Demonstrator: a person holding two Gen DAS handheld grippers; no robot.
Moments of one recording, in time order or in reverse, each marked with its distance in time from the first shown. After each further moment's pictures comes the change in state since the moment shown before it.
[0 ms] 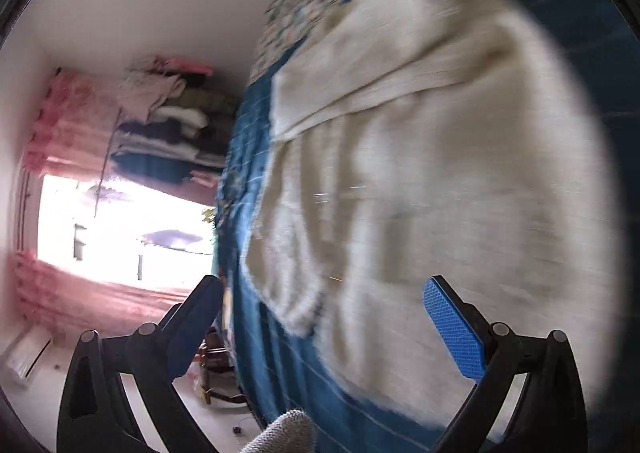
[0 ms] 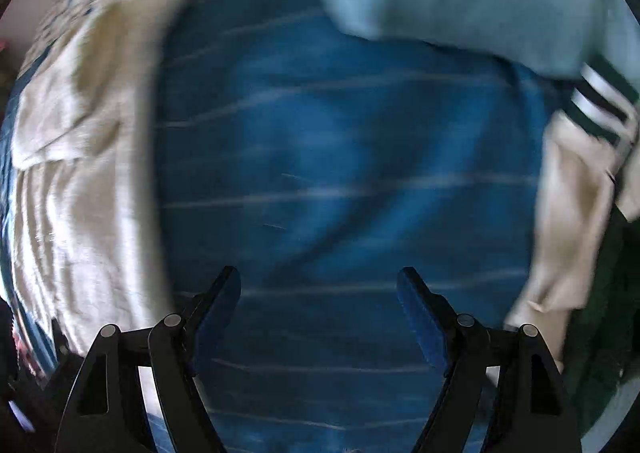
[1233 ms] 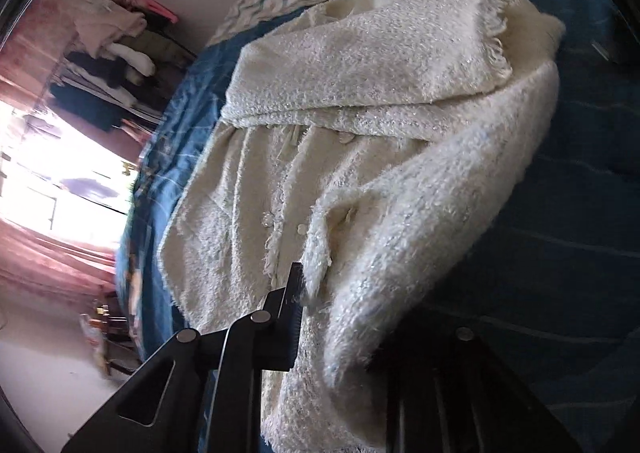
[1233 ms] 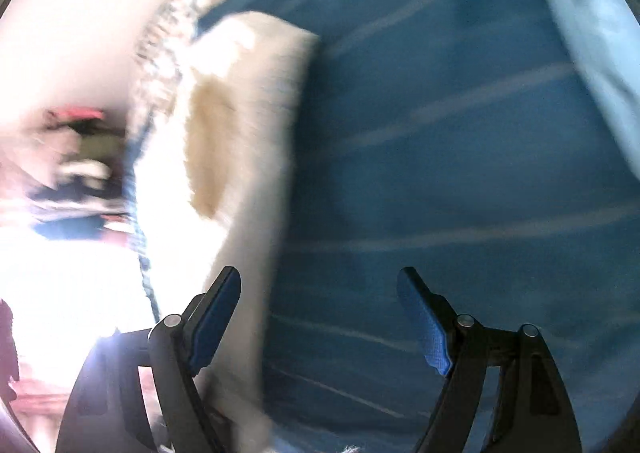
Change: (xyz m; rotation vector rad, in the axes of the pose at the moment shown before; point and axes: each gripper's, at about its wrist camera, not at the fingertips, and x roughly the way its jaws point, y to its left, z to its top) left arm 0.069 0.051 0.056 -0.242 0.081 -0.336; right arm 0.005 -0.072 0.092 0.114 0.029 0.744
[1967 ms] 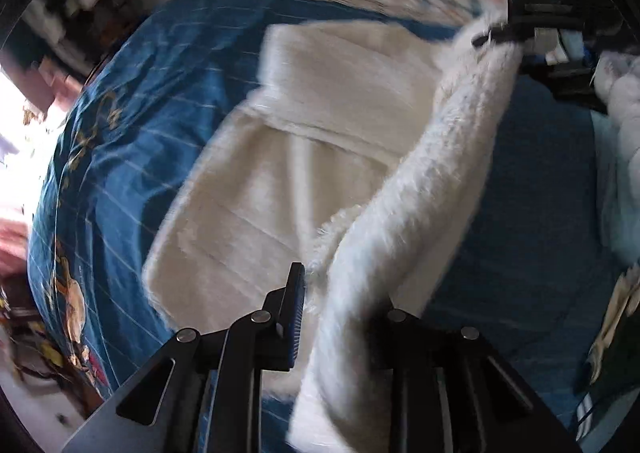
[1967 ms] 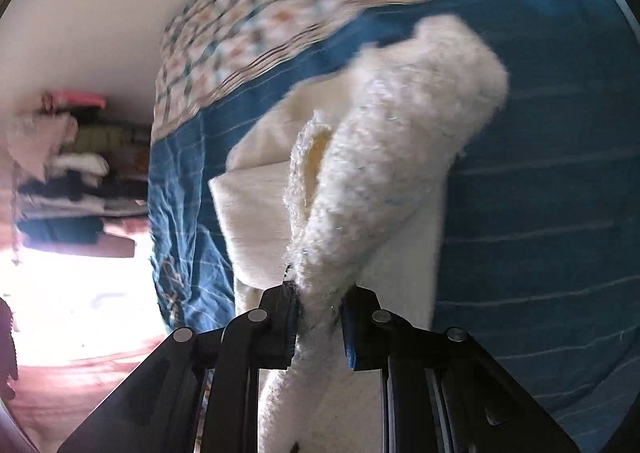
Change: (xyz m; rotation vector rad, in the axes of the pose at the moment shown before) left arm 0.052 0.226 0.056 -0.162 0.077 -0.491; right arm 0.109 0.321 -0.028 -0.115 -0.023 -0.250
